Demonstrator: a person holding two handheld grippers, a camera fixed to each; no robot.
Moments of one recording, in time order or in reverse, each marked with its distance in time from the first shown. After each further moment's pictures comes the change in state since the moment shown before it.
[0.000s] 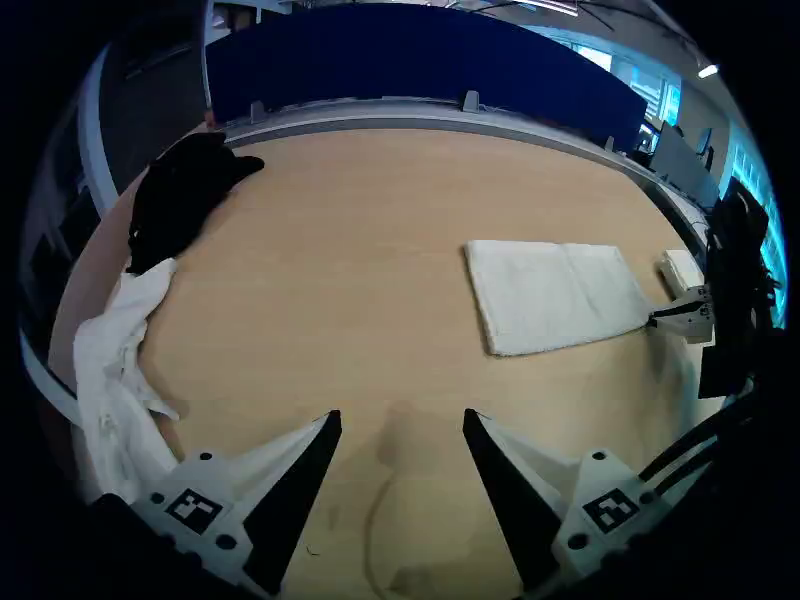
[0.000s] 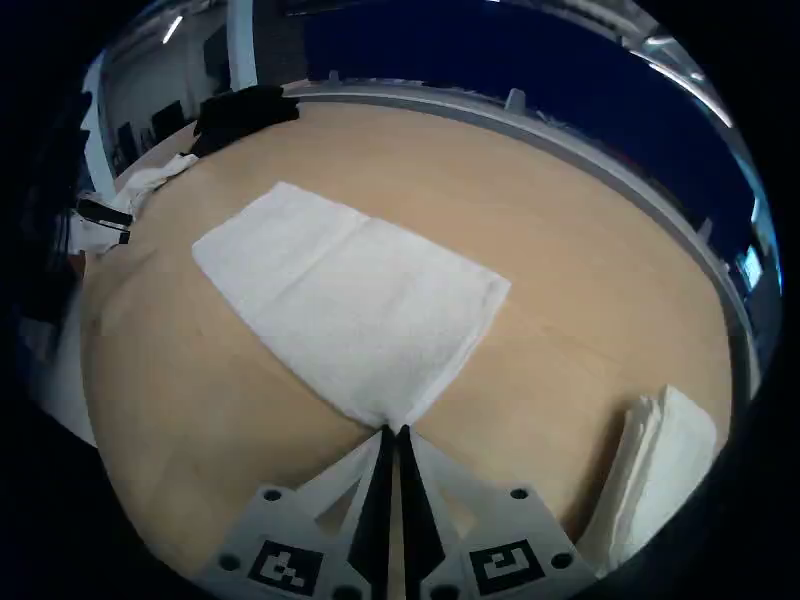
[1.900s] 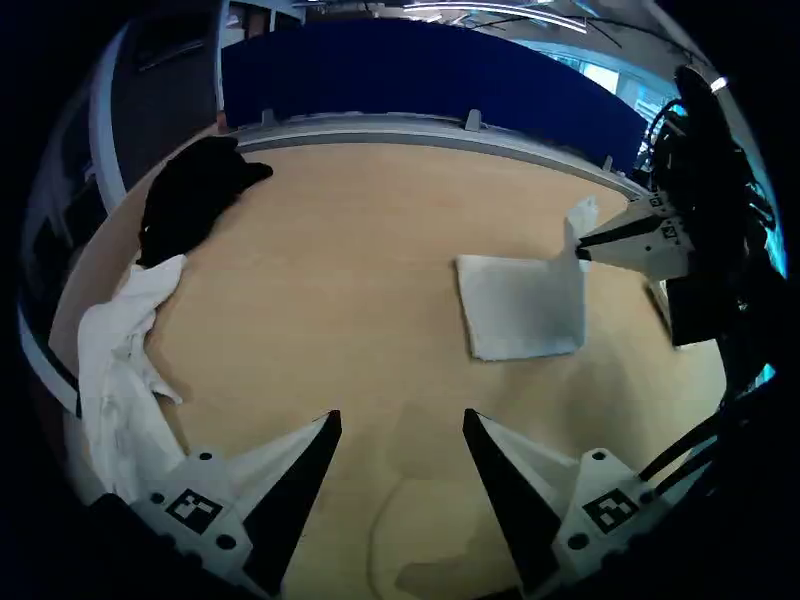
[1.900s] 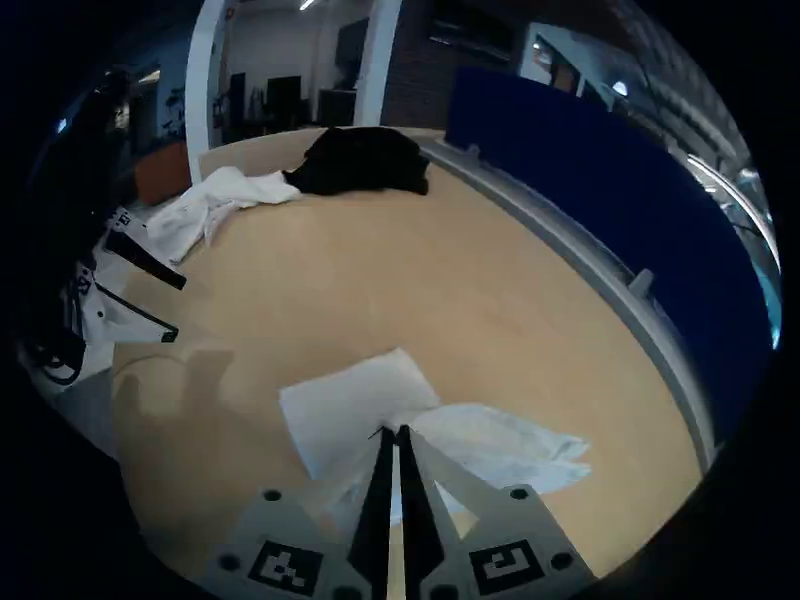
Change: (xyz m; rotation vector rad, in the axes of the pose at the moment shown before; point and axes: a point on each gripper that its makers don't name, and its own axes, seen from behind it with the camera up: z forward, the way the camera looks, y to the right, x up) left arm 0.003 0.010 -0.029 -0.007 0.043 -0.055; right arm 0.195 -0.117 0.023 0.178 0.138 -0.409
